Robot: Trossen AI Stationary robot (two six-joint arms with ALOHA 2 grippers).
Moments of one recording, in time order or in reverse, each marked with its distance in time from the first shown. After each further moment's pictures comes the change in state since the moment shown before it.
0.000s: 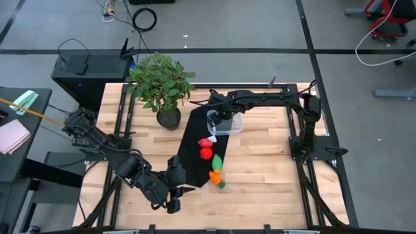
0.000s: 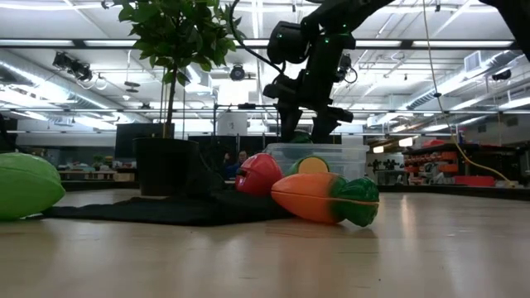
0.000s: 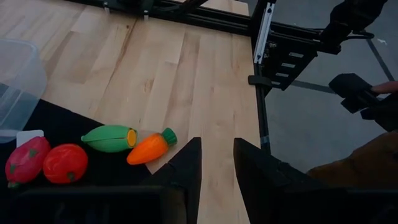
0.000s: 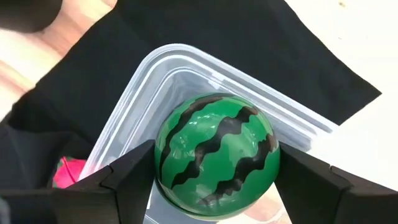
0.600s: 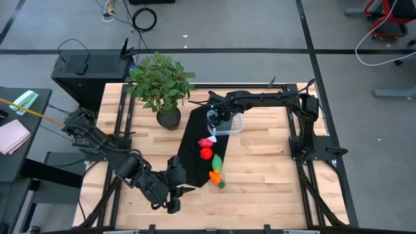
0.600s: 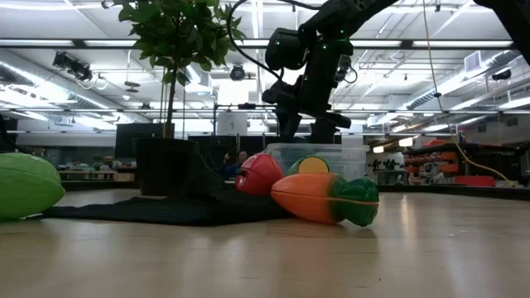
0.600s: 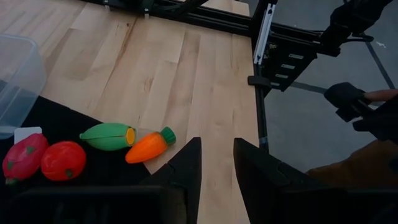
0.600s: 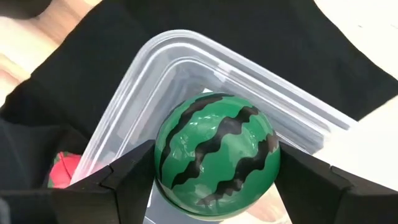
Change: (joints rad) left arm -0.001 0.000 0.000 -0.002 0.000 -0.018; right arm -0.003 0.026 -0.003 0.015 -0.048 -0.032
